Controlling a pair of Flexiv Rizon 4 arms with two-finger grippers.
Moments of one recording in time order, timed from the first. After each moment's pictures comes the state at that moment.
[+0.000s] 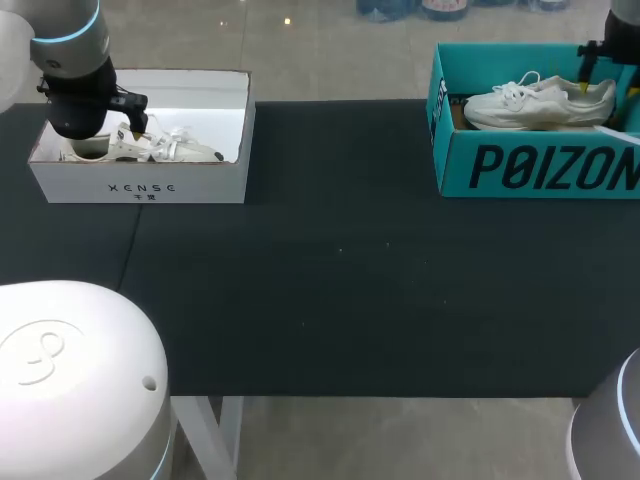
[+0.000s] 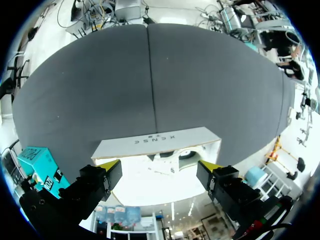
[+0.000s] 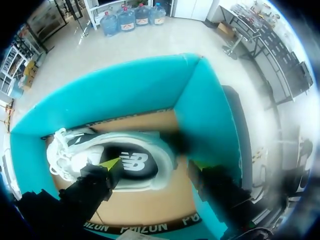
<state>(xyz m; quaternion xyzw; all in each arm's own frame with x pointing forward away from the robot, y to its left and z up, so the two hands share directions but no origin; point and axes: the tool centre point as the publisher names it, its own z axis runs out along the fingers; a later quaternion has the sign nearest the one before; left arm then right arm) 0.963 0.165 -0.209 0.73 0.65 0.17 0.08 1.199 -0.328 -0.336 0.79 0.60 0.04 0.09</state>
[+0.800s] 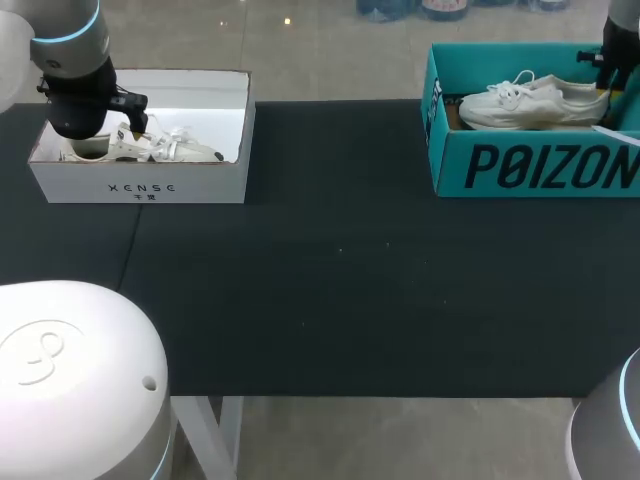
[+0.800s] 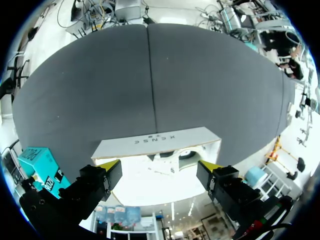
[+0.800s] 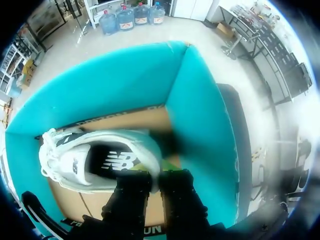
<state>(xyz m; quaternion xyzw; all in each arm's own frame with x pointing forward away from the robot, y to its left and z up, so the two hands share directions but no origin) 0.963 0.165 -0.209 0.73 0.65 0.17 0.08 1.196 -0.332 -0.346 0.79 0.60 0.03 0.10</state>
